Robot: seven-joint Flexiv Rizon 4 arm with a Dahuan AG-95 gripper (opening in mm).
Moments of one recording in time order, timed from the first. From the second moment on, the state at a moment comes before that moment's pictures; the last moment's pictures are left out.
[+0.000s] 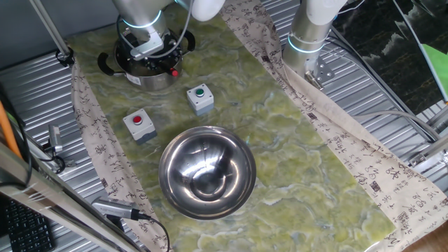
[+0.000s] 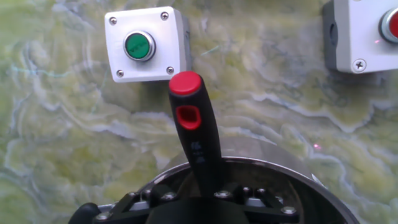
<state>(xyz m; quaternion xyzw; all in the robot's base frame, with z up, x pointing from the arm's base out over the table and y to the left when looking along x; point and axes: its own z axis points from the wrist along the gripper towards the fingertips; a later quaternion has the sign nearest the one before) 0.463 -0.151 0.115 0.70 -0.70 0.02 0.12</state>
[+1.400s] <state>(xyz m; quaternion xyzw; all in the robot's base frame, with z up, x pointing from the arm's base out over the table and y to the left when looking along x) 0.465 -0.145 0.114 0.69 -0.72 0.03 0.12</state>
